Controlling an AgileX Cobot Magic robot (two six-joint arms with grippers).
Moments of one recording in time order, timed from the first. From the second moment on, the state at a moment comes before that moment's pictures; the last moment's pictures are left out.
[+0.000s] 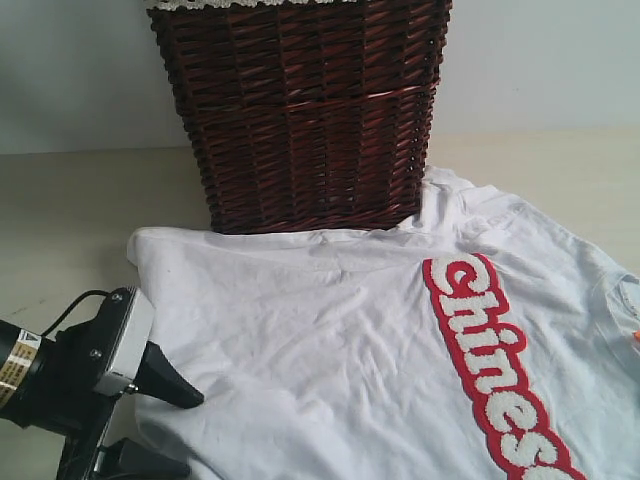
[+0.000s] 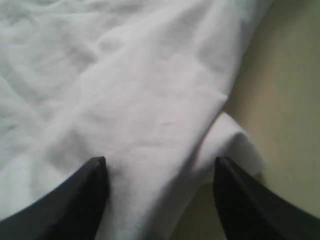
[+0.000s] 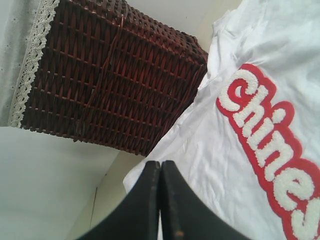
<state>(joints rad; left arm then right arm) -0.20 1.80 -0.54 1.75 -0.81 -0.48 0.28 0.01 -0.01 0.23 0.31 0.90</state>
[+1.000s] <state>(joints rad) -0.21 1.79 -0.73 1.74 -1.08 -0.96 0.28 0.01 -0.01 0.23 0.31 0.90</state>
